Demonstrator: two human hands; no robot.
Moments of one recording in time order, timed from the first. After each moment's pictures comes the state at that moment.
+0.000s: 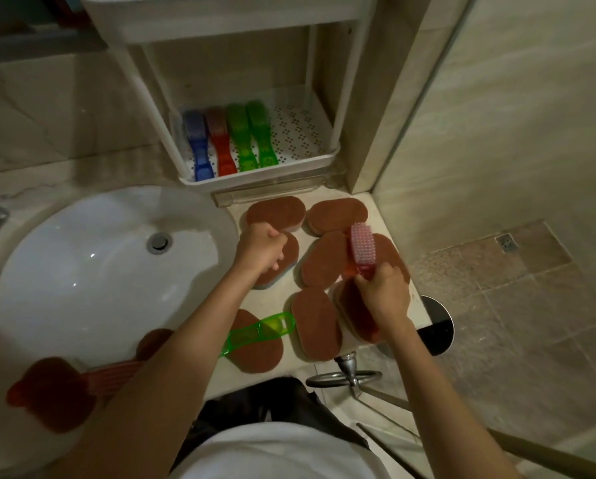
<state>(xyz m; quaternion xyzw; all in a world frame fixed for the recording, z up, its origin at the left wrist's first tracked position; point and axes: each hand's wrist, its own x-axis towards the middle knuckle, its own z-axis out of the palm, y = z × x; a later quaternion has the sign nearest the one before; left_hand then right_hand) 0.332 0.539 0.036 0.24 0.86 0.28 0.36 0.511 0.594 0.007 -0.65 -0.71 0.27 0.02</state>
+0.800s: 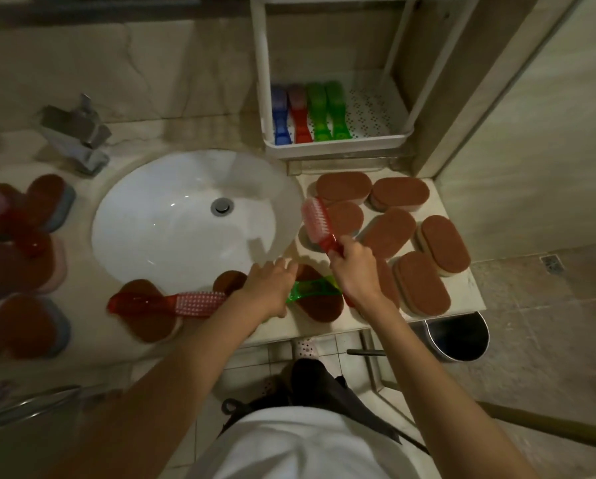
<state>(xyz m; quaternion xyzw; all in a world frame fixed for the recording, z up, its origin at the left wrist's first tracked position) 0.330 0.387 0.025 0.52 0.79 -0.14 0.29 0.427 0.490 0.019 -0.45 -0.82 0.36 0.08</state>
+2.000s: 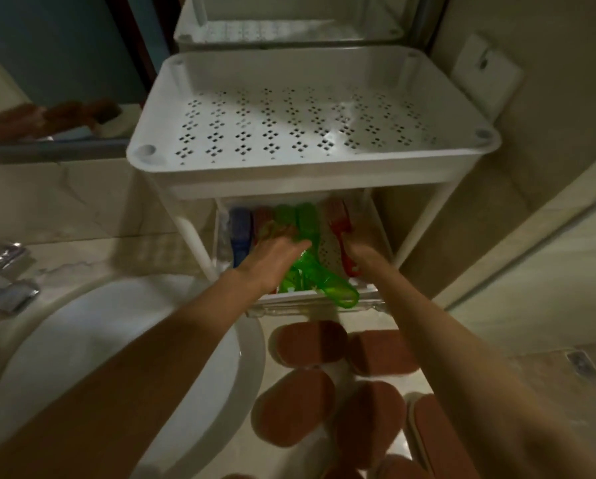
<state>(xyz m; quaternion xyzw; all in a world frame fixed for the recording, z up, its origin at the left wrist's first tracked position) 0.169 0.649 0.051 0.61 0.79 0.00 0.08 0.276 0.774 0.045 -0.50 -0.65 0.57 -0.01</state>
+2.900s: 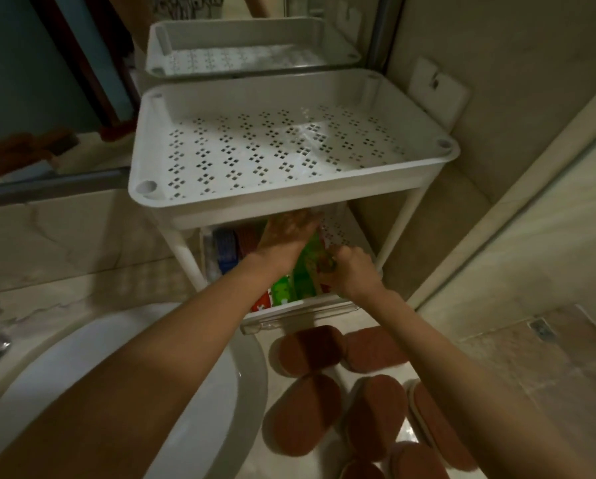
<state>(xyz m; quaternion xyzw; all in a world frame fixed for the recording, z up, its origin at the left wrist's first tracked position) 0.172 0.686 0.083 0.61 0.79 0.07 0.07 0.301 0.737 0.070 -0.41 -0.88 0.25 0.01</state>
